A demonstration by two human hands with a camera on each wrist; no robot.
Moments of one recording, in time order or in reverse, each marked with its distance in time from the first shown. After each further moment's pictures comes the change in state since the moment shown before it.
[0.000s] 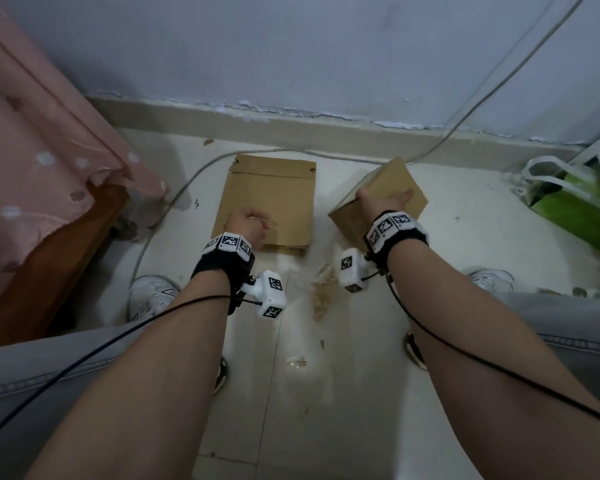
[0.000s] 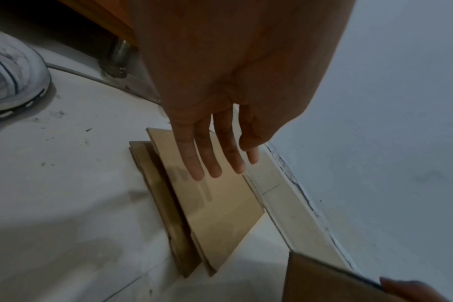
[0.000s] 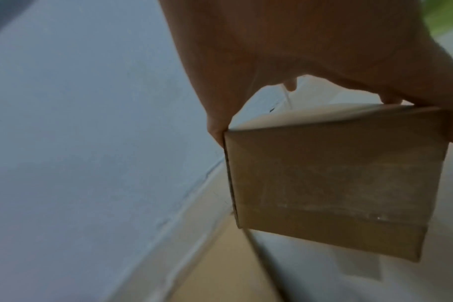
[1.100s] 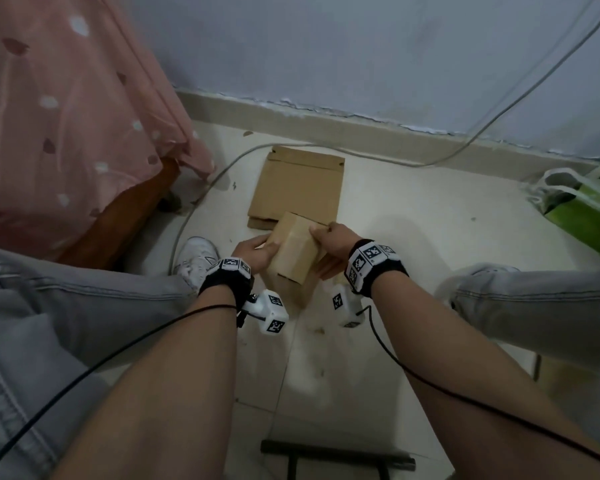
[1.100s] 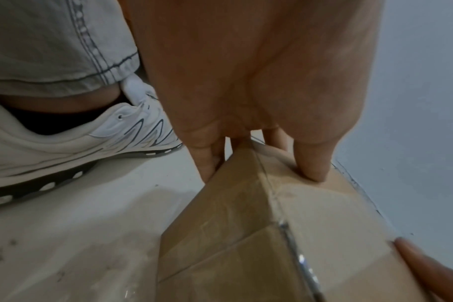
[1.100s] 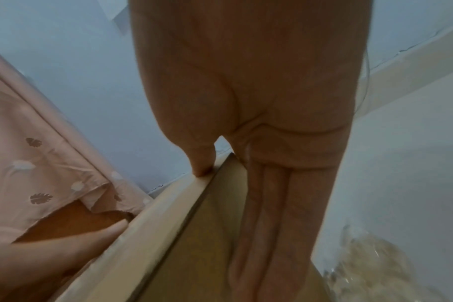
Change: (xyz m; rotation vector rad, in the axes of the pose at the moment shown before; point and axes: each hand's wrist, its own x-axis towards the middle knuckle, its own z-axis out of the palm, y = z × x) left_hand -0.100 -0.075 -0.057 0.202 -0.029 -0.024; right_hand -0.134 0.055 0.074 -0.088 -0.593 -0.270
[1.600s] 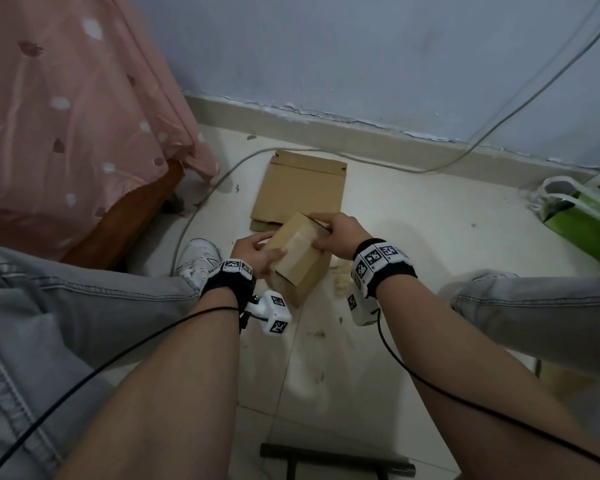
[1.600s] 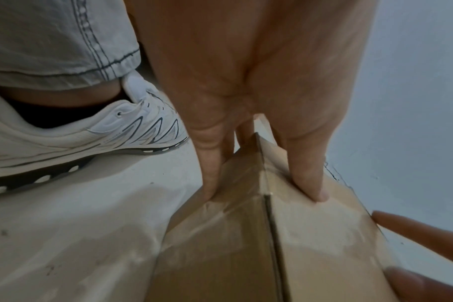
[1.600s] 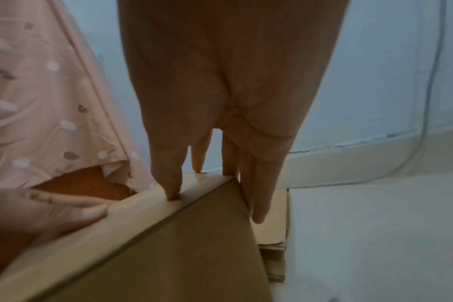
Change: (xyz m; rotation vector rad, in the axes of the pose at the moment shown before) left_hand -0.007 0.000 -0.004 -0.290 0.010 0.045; right_hand -0.001 -0.010 -0.017 -0.561 0.114 -0.454
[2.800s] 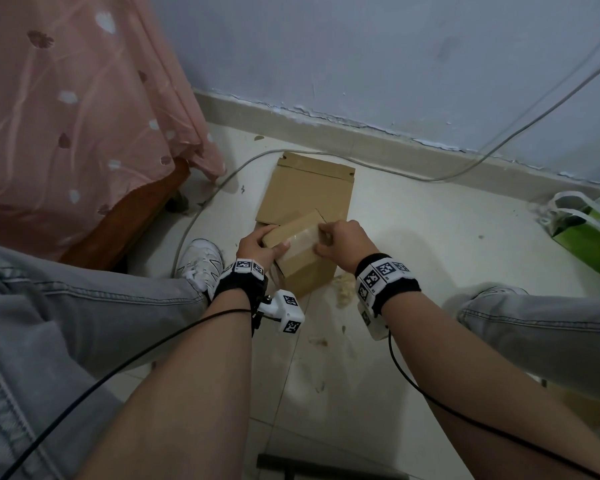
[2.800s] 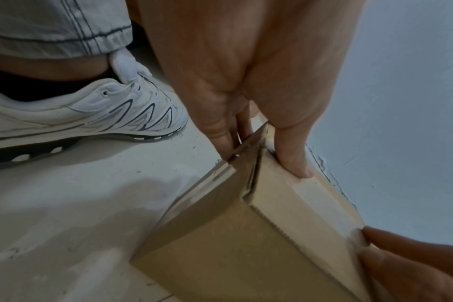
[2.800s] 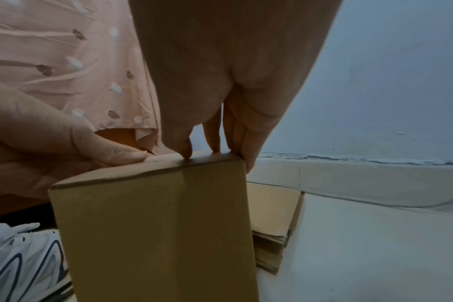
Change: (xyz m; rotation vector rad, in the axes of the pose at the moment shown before) left_hand 0.026 -0.006 0.005 0.008 0.165 0.189; right_hand 0.003 -0.009 0.007 -0.303 0.067 -0.067
